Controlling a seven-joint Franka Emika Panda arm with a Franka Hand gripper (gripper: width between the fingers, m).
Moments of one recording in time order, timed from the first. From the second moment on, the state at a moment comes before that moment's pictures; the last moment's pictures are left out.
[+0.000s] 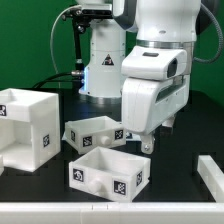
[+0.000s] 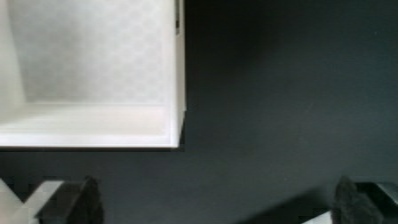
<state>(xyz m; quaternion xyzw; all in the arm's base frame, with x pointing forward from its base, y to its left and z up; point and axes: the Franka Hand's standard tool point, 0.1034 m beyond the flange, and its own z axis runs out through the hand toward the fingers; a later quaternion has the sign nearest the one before) 0.548 0.059 0.064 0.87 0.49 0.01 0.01</state>
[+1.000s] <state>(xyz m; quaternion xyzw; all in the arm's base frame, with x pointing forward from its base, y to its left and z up) 0.524 0.001 0.034 0.86 0.51 0.00 0.01</state>
